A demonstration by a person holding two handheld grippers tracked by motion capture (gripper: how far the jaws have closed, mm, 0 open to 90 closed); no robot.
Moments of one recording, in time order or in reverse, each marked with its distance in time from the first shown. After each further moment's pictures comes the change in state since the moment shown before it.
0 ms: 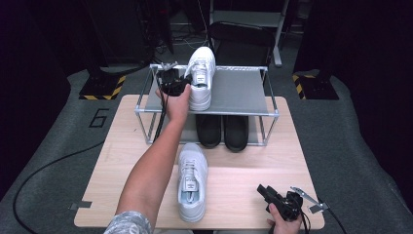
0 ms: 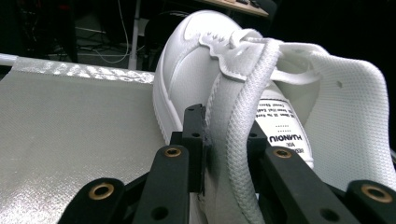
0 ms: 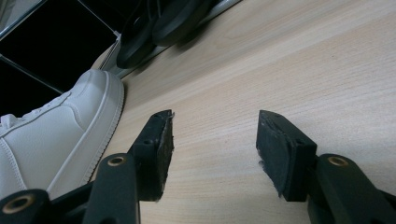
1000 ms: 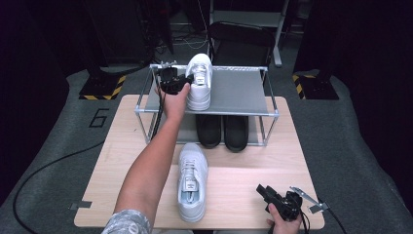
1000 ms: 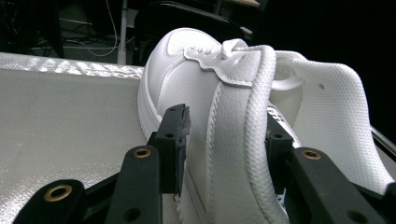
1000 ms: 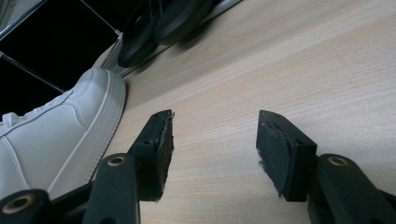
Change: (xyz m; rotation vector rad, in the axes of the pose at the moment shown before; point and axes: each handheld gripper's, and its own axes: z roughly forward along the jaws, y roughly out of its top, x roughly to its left) left arm 0.012 0.004 0.010 0.034 -0.046 0.008; right arm 0.001 0.000 0.000 0.006 0.004 -0.005
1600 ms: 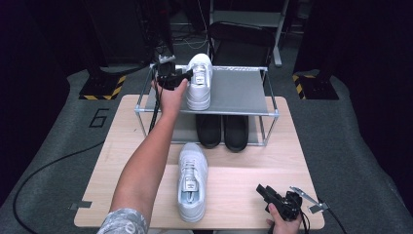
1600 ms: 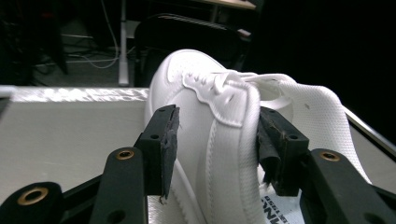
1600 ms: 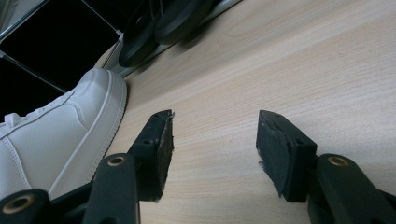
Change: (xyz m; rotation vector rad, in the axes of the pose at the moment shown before) left arm 0.001 0.020 -0.009 -0.016 0.006 0.084; right arm 0.000 0.000 0.001 -0.003 0.007 0.008
